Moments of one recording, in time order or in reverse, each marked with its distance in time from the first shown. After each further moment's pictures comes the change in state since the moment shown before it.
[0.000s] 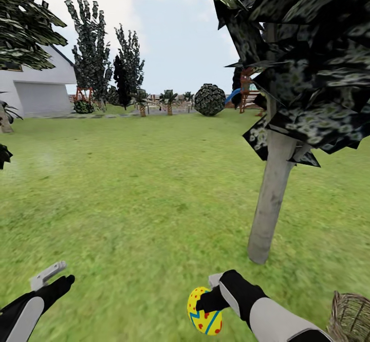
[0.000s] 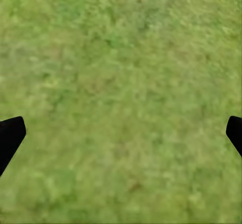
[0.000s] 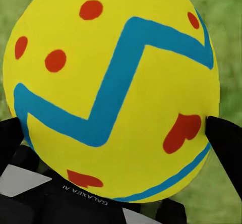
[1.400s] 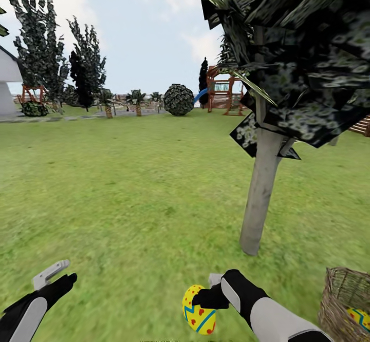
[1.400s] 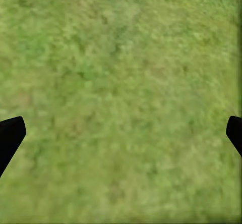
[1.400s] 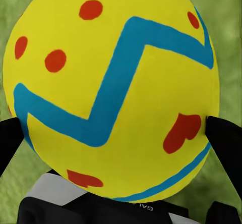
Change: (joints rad) left arm 0.002 0.001 -0.028 0.001 0.002 -0.042 -0.001; right arm 0.001 0.000 -0.083 0.000 -0.129 0.010 -0.012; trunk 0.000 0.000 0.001
